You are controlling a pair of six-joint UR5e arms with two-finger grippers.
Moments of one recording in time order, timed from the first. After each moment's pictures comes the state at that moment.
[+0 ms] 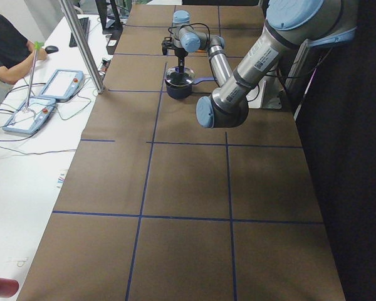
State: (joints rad) left arm -0.62 -2.42 -1.70 -1.41 -1.98 -1.21; right arm 1.59 -1.61 1.70 -1.53 2.45 -0.05
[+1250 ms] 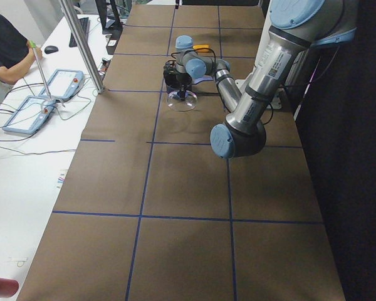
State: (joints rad) left arm -0.65 -2.12 -1.83 -1.53 -1.98 -1.06; right arm 1.33 -1.58 1.82 -1.25 2.41 0.63
